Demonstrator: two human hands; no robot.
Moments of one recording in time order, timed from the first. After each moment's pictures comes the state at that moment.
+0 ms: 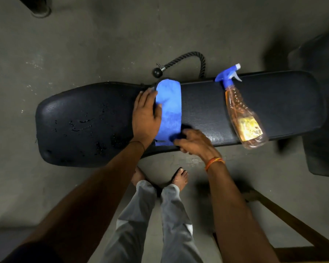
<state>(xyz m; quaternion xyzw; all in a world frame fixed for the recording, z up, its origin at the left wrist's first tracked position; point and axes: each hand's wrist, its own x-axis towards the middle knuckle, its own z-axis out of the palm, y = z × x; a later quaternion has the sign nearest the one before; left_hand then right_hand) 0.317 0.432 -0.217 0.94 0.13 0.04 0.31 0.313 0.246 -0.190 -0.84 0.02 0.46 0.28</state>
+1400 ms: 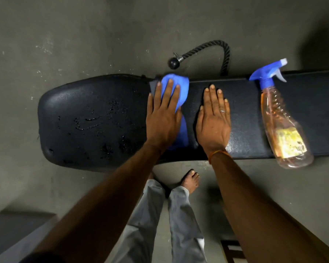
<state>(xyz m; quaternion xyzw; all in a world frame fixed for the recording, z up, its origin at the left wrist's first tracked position) 0.326 0.435 -0.256 0.99 0.08 -0.08 0.09 0.352 0.283 -0.277 -0.98 -0.08 0.00 0.15</state>
